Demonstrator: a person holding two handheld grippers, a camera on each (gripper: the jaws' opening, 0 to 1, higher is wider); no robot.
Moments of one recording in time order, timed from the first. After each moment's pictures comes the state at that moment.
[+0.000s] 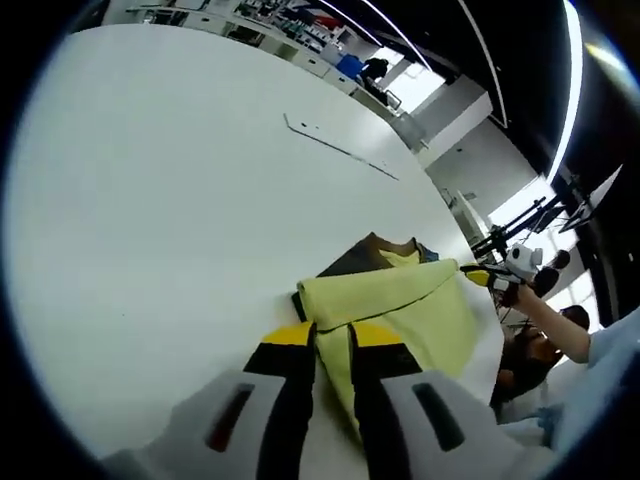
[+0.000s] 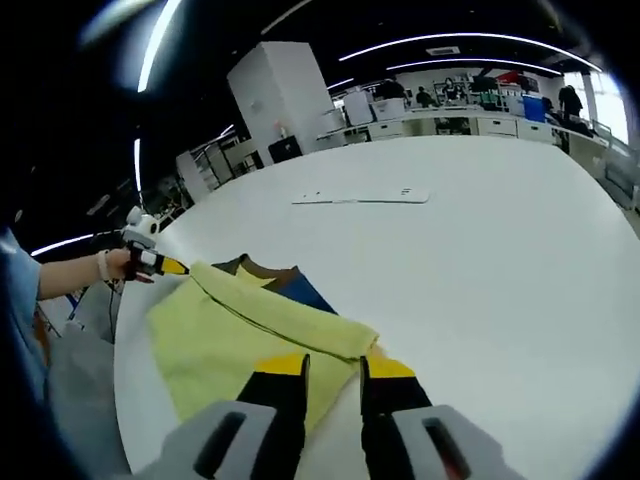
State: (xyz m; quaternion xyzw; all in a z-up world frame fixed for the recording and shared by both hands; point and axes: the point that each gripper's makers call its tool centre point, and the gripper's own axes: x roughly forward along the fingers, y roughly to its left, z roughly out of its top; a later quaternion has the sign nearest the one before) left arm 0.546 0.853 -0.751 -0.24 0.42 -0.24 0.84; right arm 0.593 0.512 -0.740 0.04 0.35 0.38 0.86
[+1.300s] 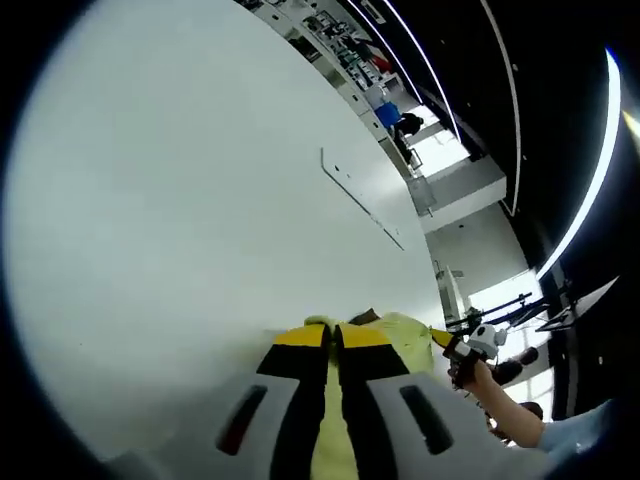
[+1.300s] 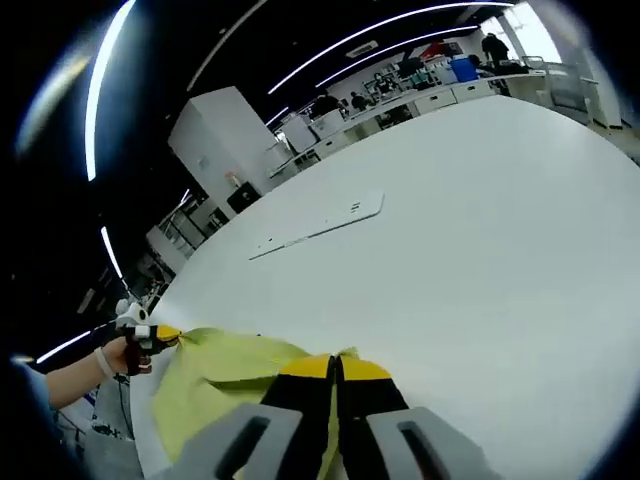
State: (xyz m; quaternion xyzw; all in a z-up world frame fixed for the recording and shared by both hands) left arm 0.604 0.843 -0.740 -0.44 0.37 -0.17 0.80; right arm 0.654 0.525 -0.748 0.20 0.36 0.28 0.87
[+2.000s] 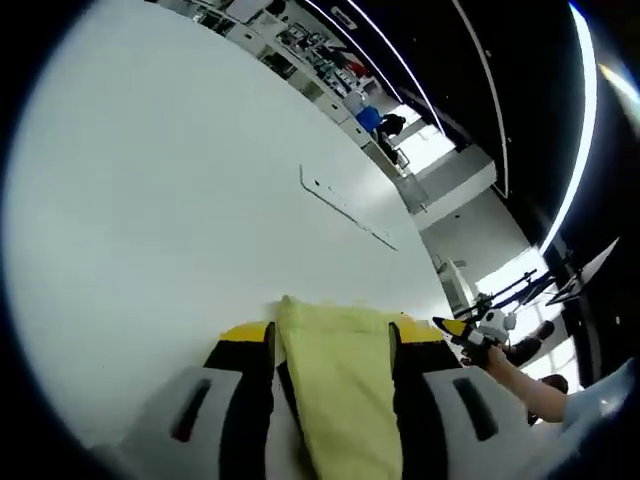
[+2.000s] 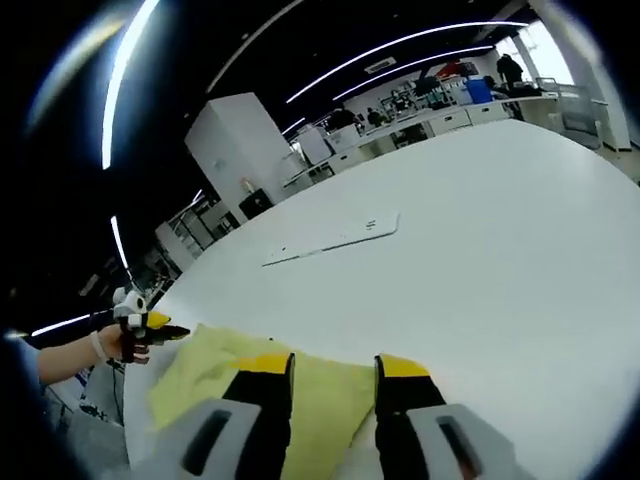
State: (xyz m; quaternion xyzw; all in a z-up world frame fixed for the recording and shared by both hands) left arm 0.596 0.851 -0.724 -0.34 0.34 -0.19 0.85; right arm 0.646 0.536 -0.731 0.15 0.31 0.34 0.88
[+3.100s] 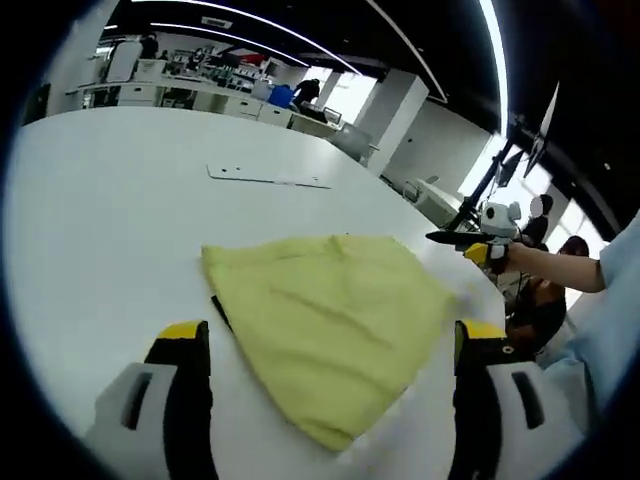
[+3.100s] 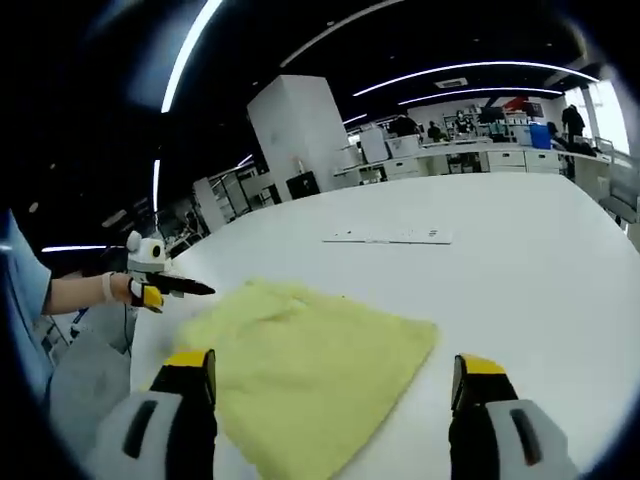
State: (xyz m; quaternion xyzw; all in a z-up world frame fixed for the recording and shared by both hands) left arm 0.505 0.813 -0.704 -0.14 0.31 -0.32 0.88; right arm 0.554 0.532 -0.700 0.06 0.28 0.40 0.87
